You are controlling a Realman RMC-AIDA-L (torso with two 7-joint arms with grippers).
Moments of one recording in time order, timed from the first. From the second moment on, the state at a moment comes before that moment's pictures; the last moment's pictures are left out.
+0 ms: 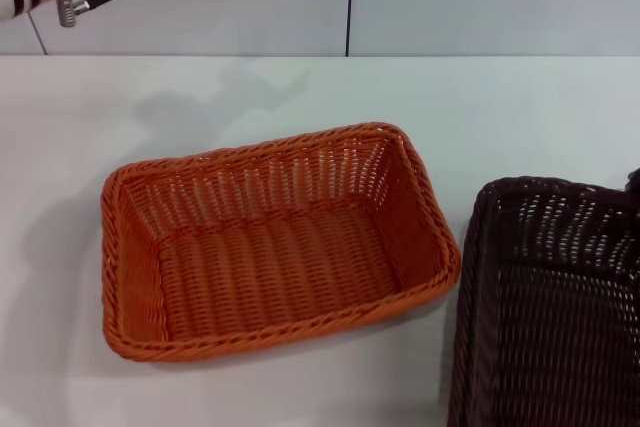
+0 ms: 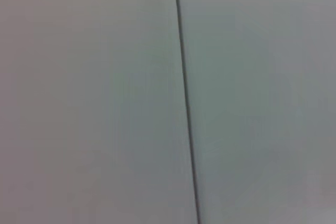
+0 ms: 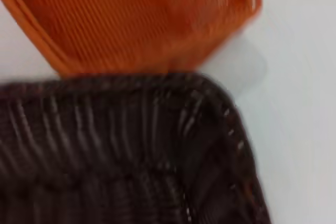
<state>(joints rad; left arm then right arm) -0.64 -2.06 1.12 1.06 1.64 0.76 -1.65 0.67 1.90 -0.80 -0.99 0.65 1.68 -1.62</state>
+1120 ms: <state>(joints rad) -0.67 -2.06 1.11 1.04 1.64 0.67 -1.53 0.55 1.80 -0.78 -1.05 1.31 1.87 -1.60</state>
